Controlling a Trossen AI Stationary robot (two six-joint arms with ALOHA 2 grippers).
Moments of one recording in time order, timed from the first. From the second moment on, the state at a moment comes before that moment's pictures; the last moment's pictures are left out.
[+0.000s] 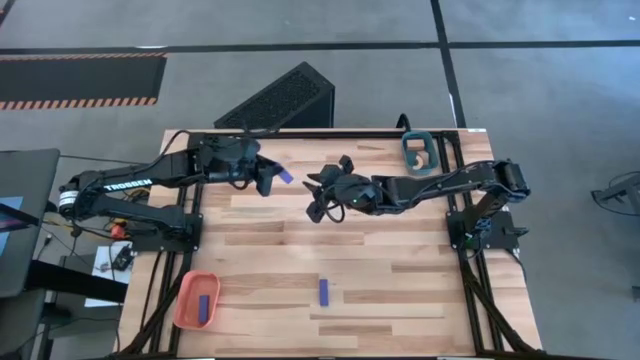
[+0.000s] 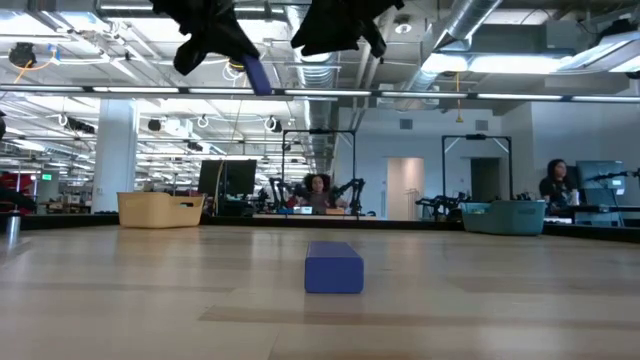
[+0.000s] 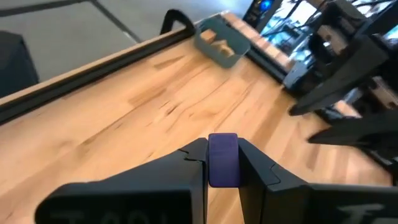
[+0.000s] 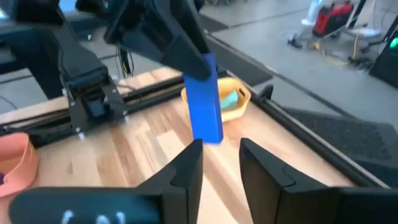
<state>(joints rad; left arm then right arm) 0.24 1.05 0.98 -0.45 -0.12 -0.53 0.07 1.67 1.34 -0.05 0.55 0.27</state>
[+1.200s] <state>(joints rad) -0.50 0.72 0.86 -1.14 -0.28 -1.02 0.21 1.69 1.34 -0.07 0.62 0.79</state>
